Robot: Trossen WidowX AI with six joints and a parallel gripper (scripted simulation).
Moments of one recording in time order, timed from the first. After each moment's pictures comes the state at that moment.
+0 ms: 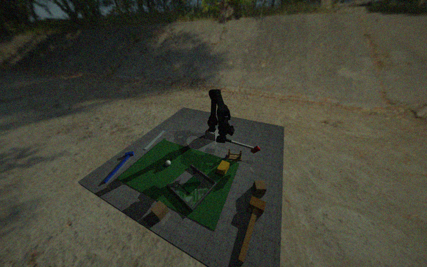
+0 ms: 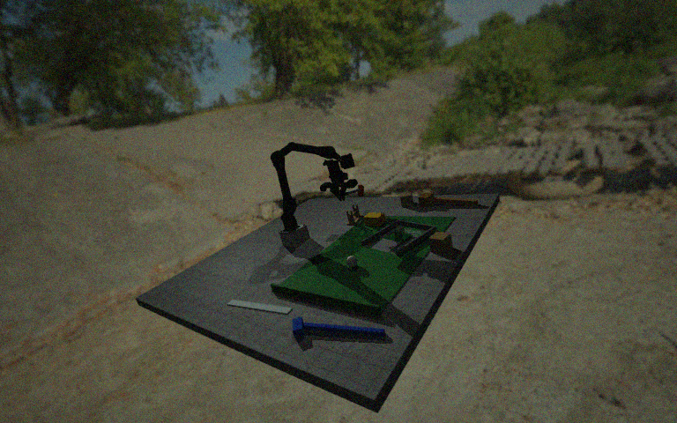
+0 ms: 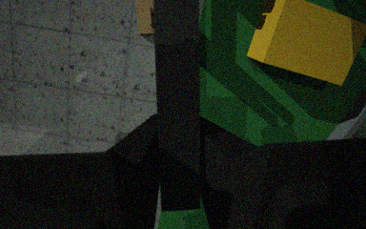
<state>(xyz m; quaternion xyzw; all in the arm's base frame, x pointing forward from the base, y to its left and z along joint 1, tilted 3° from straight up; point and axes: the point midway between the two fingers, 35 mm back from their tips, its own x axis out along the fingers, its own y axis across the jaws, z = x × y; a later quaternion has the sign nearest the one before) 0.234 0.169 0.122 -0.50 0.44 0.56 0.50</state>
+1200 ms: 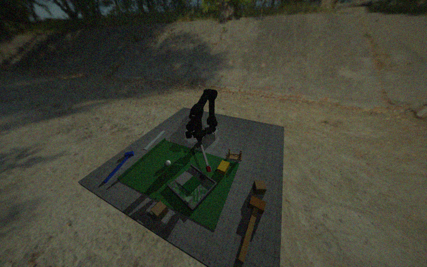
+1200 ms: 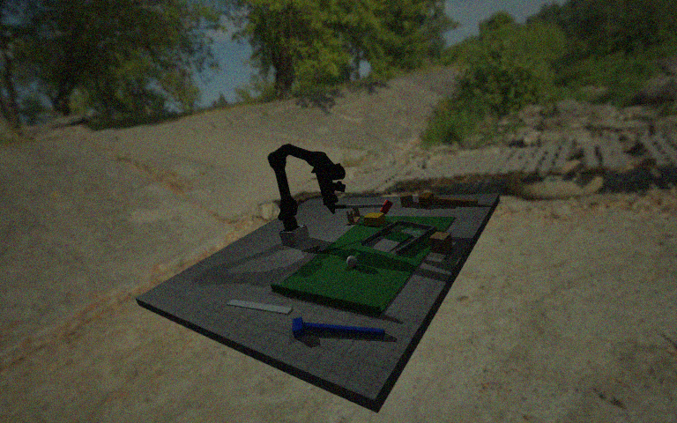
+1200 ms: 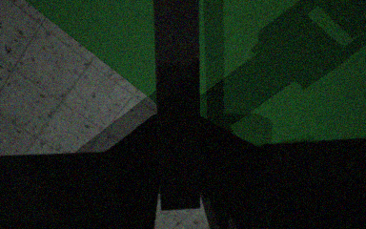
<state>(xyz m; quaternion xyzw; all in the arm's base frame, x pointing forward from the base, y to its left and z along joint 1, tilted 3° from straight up) 0.288 -0.001 0.115 -0.21 0.65 0.25 0.69</state>
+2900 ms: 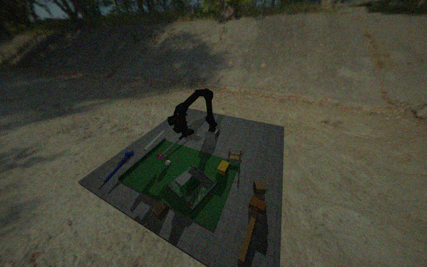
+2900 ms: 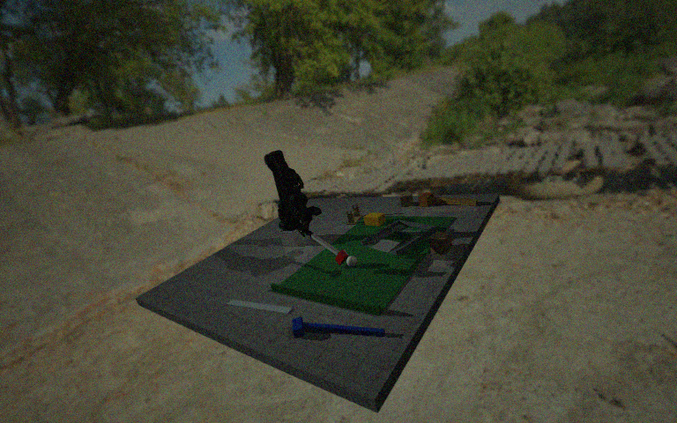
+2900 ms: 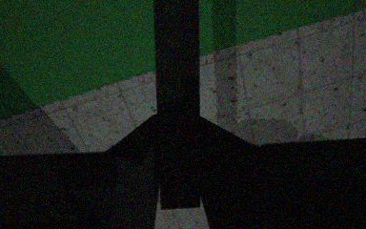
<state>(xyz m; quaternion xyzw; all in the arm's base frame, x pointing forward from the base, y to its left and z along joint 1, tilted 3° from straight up) 0.232 -0.163 0.071 0.13 0.70 -0.11 0.70</state>
